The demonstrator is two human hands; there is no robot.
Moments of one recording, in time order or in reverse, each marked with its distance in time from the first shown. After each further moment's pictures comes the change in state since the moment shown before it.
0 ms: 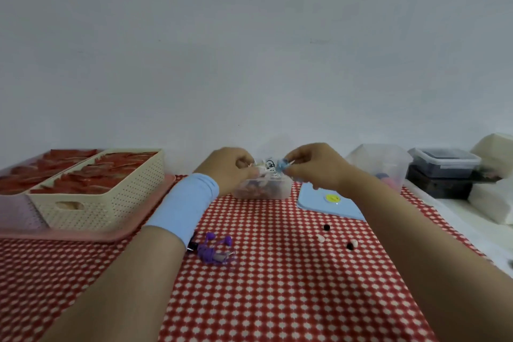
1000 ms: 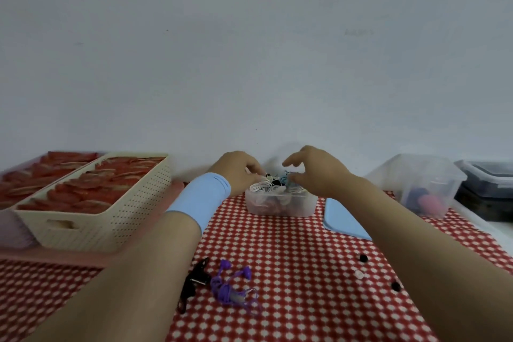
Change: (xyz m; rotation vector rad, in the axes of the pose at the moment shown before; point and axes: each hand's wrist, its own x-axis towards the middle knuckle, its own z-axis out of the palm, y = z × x) left_hand 0.074 -0.057 0.008 0.066 -0.059 0.003; right_hand 0.093 0.015 0.039 -0.621 -0.034 -0.136
